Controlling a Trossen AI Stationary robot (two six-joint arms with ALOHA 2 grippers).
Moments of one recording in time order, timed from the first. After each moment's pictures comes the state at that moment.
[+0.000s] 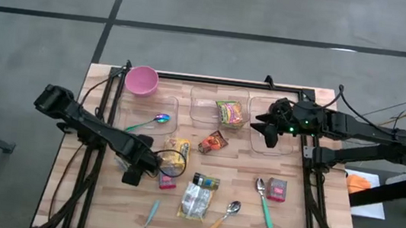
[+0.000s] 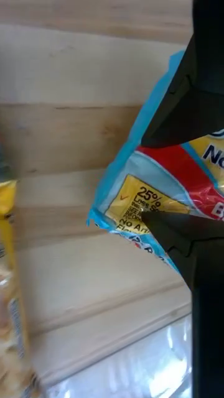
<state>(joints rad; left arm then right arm) -0.35 1.49 0.85 -0.92 -0.03 -0.21 -0.09 0.90 0.95 -0.55 0.12 0.61</state>
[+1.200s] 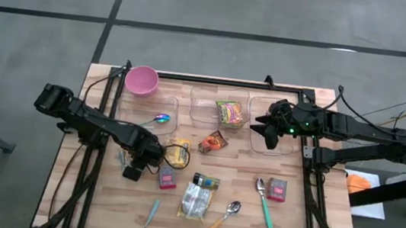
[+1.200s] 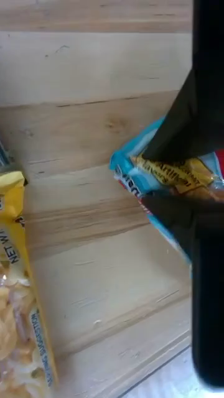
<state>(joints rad) -0.22 1.49 0.78 -0.82 0.10 0.03 -0.07 0.90 0.95 -0.55 0.13 0.63</state>
